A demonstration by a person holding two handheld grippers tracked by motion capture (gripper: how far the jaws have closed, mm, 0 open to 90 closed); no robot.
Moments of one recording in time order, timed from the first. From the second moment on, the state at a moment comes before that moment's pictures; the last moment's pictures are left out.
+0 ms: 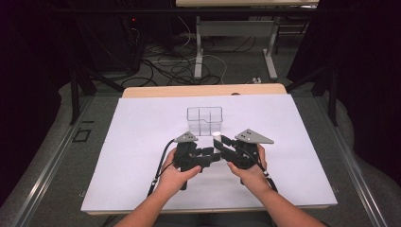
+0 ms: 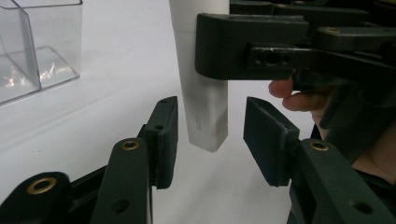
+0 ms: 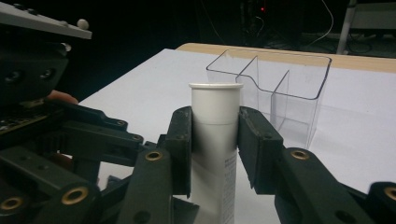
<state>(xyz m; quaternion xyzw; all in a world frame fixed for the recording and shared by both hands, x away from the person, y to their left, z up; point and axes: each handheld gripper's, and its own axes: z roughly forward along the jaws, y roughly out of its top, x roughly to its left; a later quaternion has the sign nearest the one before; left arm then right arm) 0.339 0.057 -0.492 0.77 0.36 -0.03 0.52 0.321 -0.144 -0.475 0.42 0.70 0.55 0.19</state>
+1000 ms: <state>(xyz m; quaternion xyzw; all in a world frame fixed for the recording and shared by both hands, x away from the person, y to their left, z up) 0.348 0.058 -0.494 0.77 0.36 -0.03 0.53 0.320 -0.143 -0.476 0.41 0.70 0.55 0.17</state>
